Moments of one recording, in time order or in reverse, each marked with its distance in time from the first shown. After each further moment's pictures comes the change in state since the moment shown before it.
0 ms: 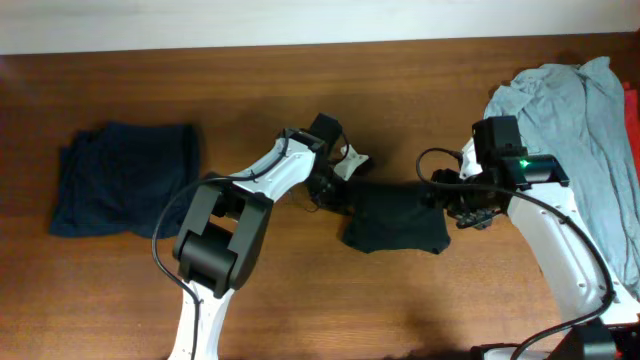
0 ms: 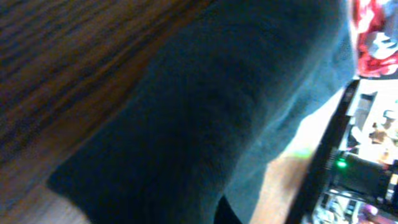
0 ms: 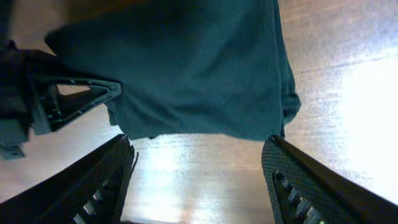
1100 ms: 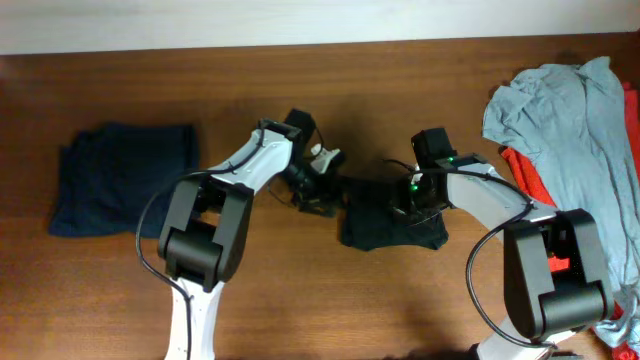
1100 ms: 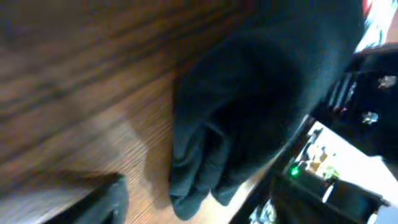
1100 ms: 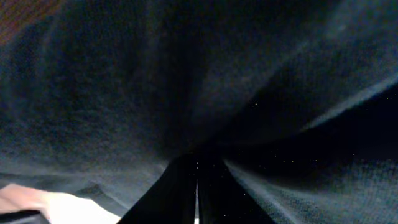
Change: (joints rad) left arm 0.105 -0.004 0.005 -0.126 0.055 -0.182; right arm 0.159 0.362 -0.065 0.327 -0.073 0.262
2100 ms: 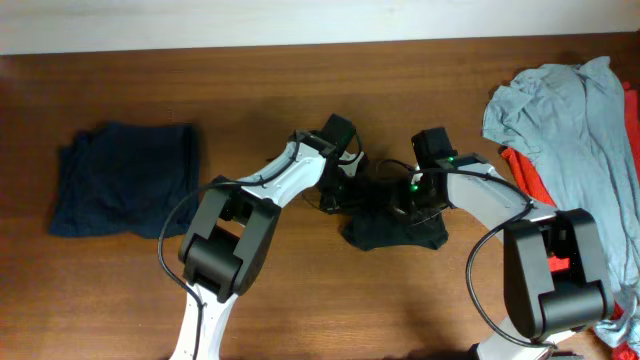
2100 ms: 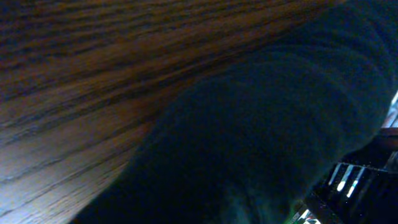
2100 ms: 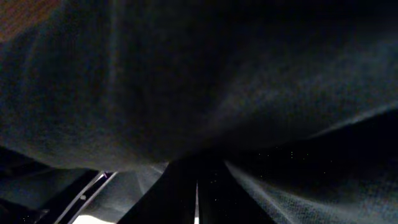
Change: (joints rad) left arm -0.154 -0.002 0.000 0.191 -0.161 -0.328; right arm -0.001 0.001 0.000 0.001 -0.005 -0.001
